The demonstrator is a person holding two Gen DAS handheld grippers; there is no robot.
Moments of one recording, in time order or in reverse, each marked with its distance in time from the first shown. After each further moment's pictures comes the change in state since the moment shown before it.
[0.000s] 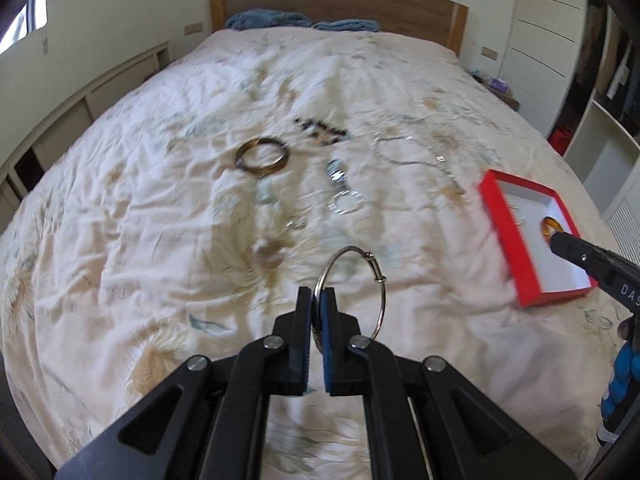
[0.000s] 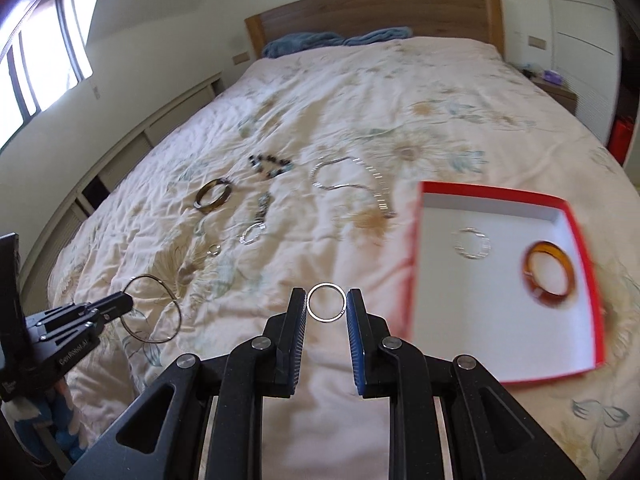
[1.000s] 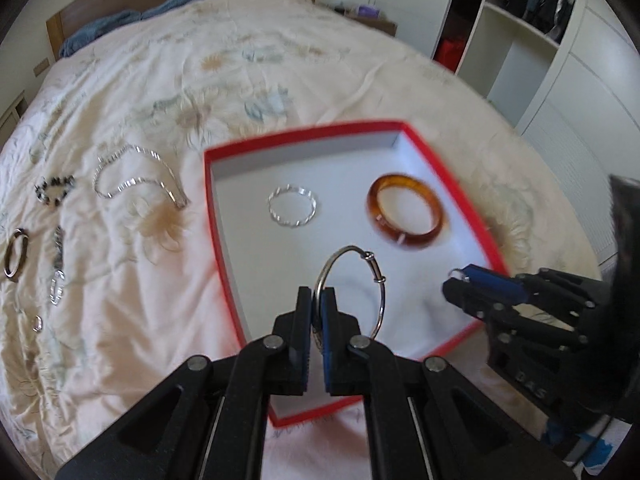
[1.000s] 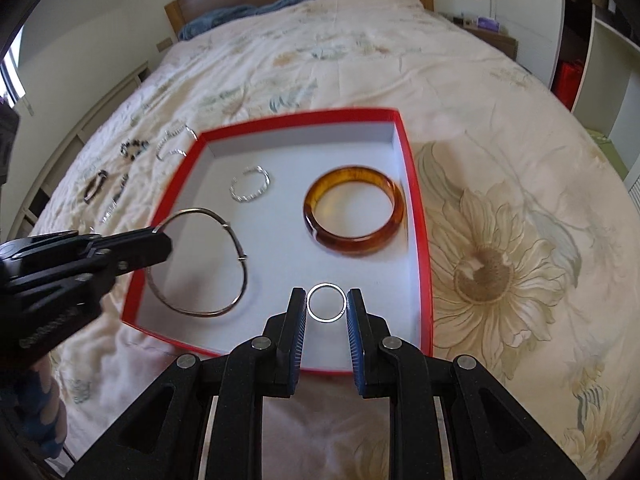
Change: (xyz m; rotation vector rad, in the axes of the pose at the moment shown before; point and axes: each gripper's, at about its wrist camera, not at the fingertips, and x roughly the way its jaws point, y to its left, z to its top) left arm 0.107 -0.269 0.040 0.316 0.180 -0.275; right arm 0.025 -0.181 -0.027 0.098 0.168 -0.150
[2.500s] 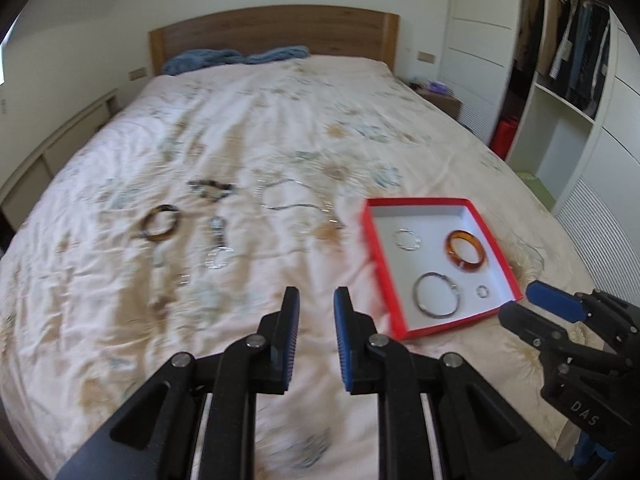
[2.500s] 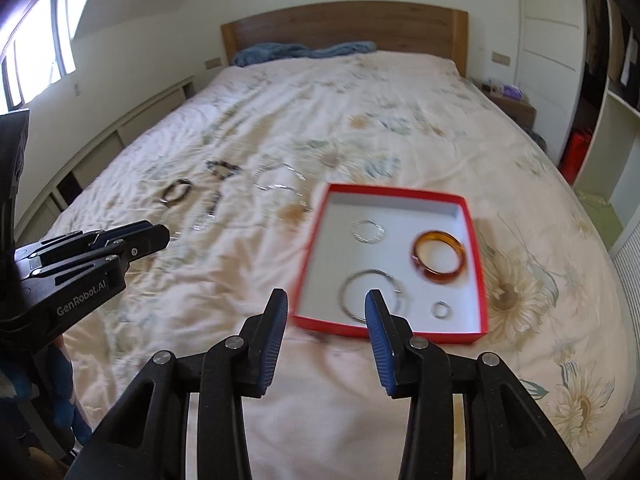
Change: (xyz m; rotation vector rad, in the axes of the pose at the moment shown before) left arm -0.177 0.084 -0.079 -0.177 -0.270 0.202; right arm -0.133 0.141 -0.029 -0.150 -0.205 0.021
